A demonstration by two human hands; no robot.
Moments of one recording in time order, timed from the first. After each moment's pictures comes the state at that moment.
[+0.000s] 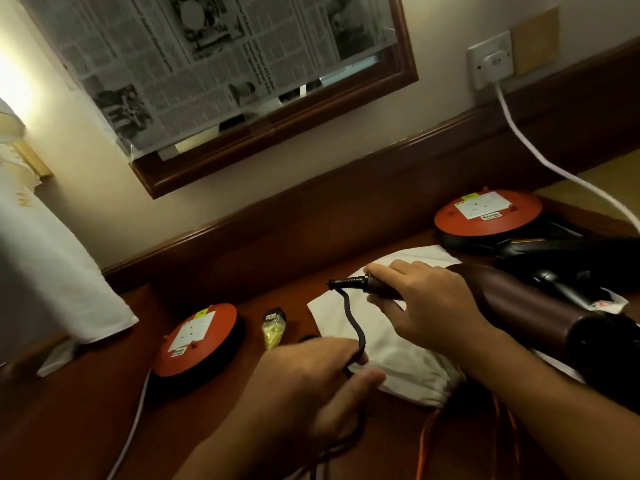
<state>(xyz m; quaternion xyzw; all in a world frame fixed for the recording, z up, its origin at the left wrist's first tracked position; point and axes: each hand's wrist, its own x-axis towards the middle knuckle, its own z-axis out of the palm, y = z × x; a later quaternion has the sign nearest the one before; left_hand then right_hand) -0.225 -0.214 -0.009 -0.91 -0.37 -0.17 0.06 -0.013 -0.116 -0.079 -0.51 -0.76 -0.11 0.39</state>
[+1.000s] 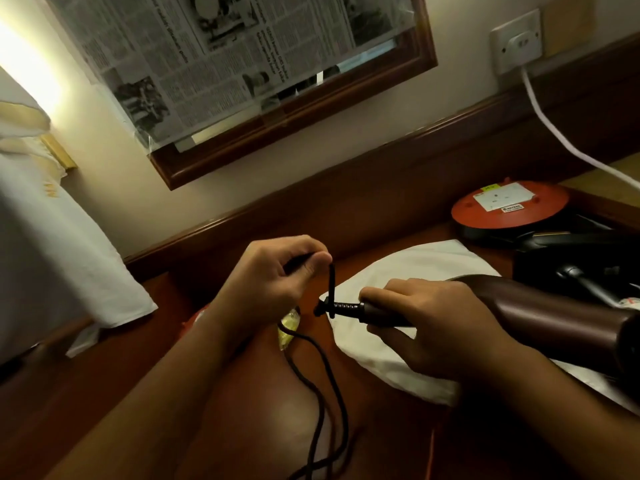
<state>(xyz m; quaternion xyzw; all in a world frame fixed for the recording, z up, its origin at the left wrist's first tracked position) -0.239 -0.153 0.059 -0.87 -0.41 -0.28 -0.04 -0.020 -0.153 -0.068 -0.39 -0.83 -0.06 0.38</state>
